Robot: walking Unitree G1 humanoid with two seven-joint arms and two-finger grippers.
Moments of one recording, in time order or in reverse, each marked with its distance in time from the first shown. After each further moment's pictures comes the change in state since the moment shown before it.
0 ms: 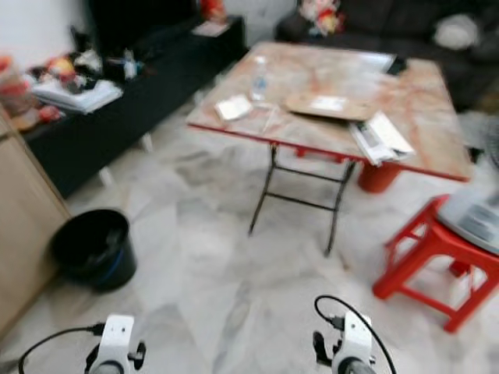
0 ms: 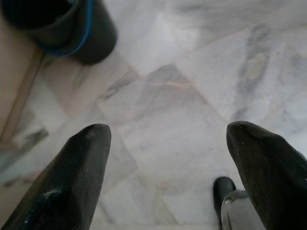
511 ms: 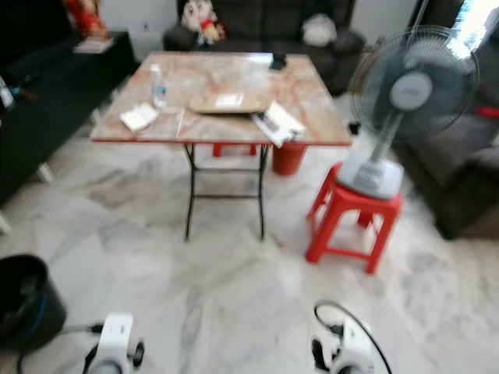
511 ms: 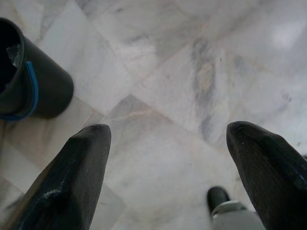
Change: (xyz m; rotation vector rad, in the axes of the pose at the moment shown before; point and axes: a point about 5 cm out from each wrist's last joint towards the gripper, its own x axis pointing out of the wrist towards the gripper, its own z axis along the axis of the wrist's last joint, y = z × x) left arm -0.001 0.003 -0.003 0.005 -0.002 0.008; right arm -0.001 0.001 -0.007 0.018 0.007 0.000
